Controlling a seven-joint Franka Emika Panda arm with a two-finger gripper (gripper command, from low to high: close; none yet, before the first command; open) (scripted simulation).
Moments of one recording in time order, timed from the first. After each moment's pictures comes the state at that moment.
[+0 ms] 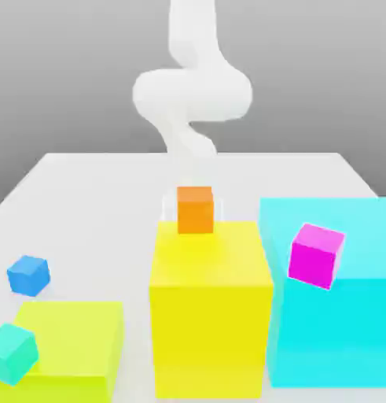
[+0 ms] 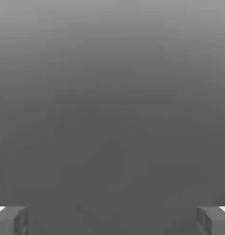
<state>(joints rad) -0.07 -0.74 0.02 -2.33 -0.03 2.33 0.87</state>
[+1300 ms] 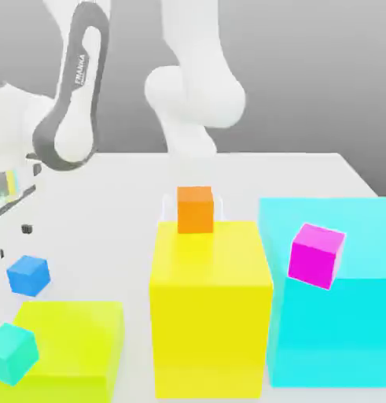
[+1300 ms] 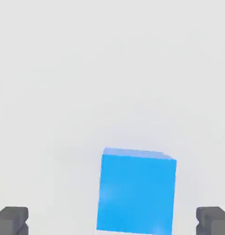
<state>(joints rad) -0.82 0.11 -0.14 -2.71 0.05 2.83 1.65</state>
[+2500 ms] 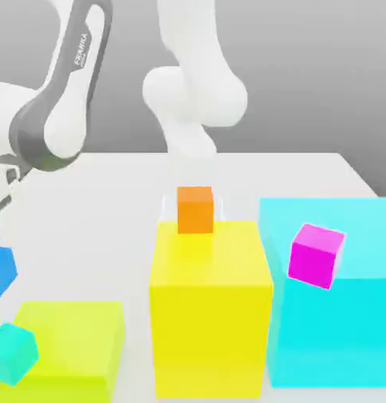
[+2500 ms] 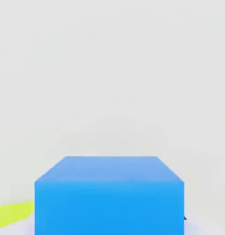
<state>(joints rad) -0.64 0.12 0.02 -2.35 -0.01 2.47 1.83</state>
